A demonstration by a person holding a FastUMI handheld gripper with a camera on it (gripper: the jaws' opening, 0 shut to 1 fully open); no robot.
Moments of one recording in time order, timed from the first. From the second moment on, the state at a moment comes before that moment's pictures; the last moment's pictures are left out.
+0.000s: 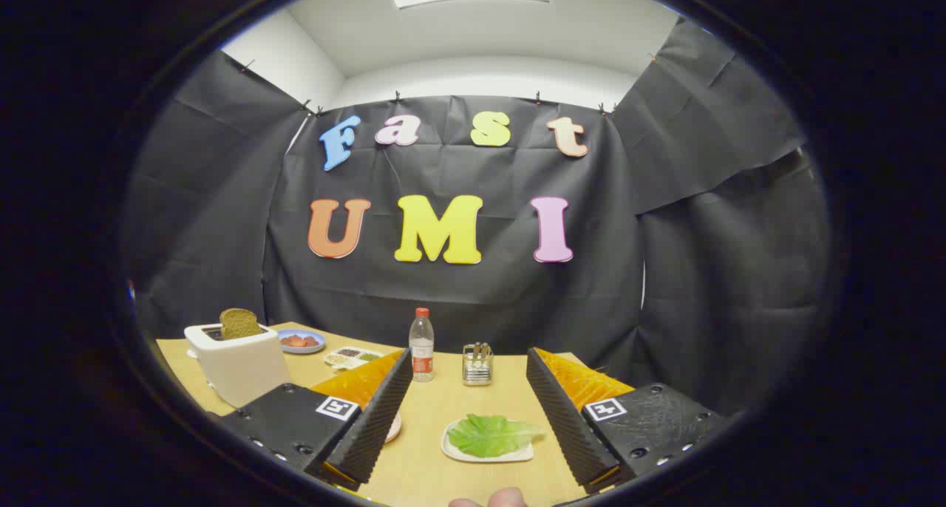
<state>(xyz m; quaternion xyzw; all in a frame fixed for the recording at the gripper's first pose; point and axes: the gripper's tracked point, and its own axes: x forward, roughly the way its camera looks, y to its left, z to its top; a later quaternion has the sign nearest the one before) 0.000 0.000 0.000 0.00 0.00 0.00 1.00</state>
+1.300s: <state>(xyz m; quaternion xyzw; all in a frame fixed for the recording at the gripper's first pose) 0.003 -0.004 -0.004 -0.01 0.01 0.00 1.00</state>
